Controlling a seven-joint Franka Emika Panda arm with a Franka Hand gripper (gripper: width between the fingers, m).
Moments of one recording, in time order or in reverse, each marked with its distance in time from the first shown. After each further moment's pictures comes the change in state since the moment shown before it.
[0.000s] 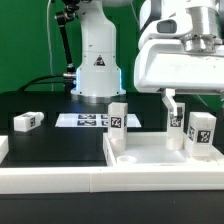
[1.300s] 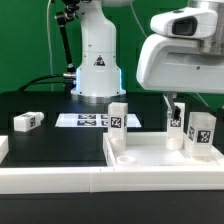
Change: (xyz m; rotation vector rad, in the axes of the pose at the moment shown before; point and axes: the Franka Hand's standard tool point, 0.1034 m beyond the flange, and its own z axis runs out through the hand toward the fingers) arm 0.018 0.008 0.003 -0.014 -0.521 0.037
